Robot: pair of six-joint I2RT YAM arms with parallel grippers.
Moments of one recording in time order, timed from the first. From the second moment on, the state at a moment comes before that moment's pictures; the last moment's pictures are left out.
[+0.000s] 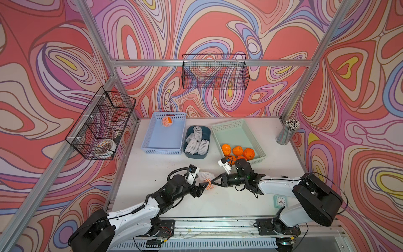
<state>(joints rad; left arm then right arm) -0.79 0.95 0.21 0.35 0.11 -0.31 0.69 1.48 0.50 0.43 -0.71 0.83</state>
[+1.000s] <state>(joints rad) -0.79 1.13 0.22 0.48 0.23 -0.37 0.69 1.51 0.48 0.54 -0.73 0.88</state>
